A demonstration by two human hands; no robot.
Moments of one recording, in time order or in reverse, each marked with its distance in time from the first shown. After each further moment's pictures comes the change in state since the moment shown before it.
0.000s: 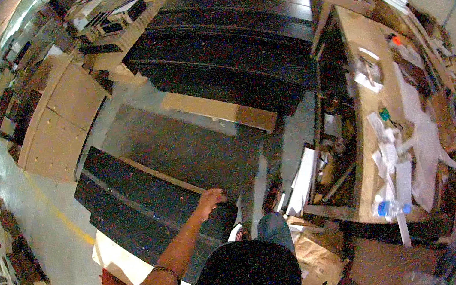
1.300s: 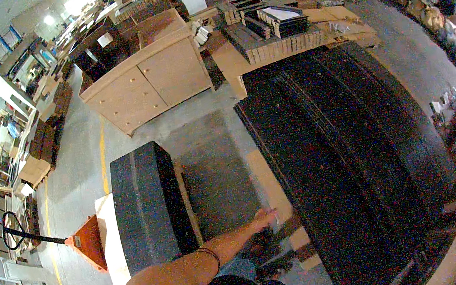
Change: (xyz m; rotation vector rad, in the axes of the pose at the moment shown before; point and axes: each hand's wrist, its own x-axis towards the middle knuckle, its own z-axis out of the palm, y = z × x) left_hand 0.442 0.204 -0.063 0.023 0.318 0.088; right_hand 0.258 -0.742 -0.002 -0.769 0.494 -0.417
